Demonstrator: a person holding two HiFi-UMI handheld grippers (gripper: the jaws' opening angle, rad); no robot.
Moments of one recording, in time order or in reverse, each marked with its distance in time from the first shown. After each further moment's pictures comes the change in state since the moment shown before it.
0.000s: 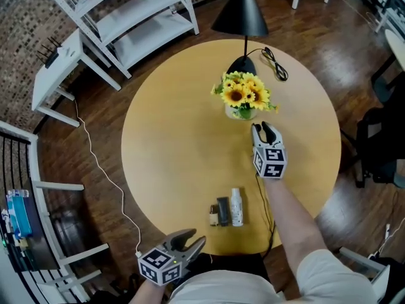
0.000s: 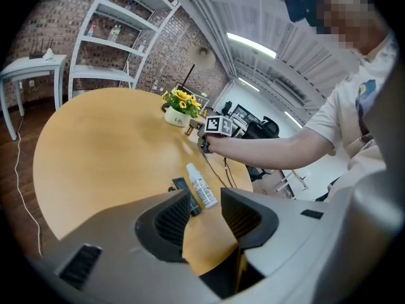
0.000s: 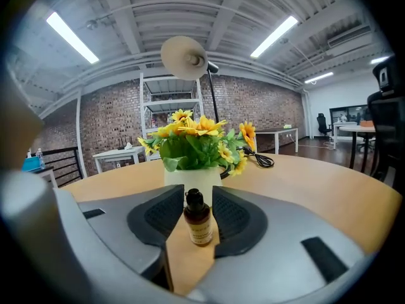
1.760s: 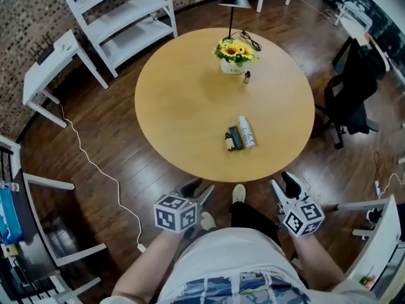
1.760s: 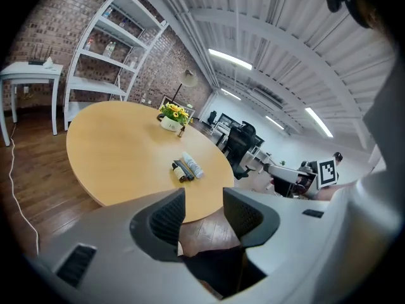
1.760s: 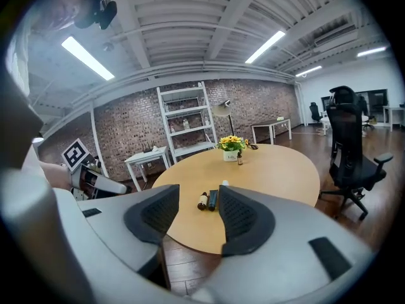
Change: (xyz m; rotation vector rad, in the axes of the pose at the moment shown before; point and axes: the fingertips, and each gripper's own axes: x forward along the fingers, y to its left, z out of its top) left arm -0.157 -0.006 -0.123 0.106 -0.103 -0.099; right arm -0.512 0.249 -0.048 0.102 0.049 0.029
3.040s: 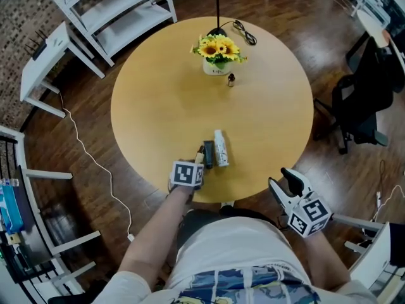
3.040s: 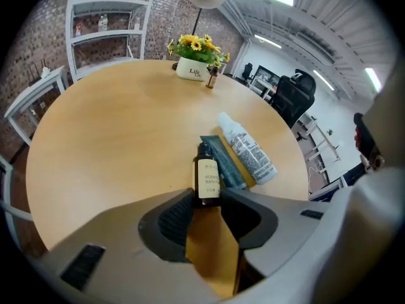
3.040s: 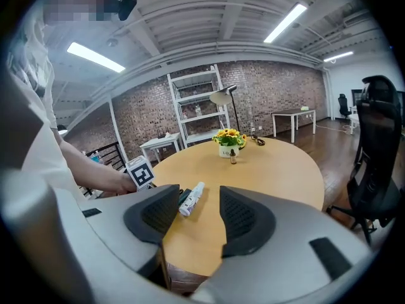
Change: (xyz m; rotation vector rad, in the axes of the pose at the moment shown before) left arm 0.256 0.095 0.003 -0.052 0.402 0.358; right arm 0.064 -0.170 0.053 -0.095 0.155 0.195
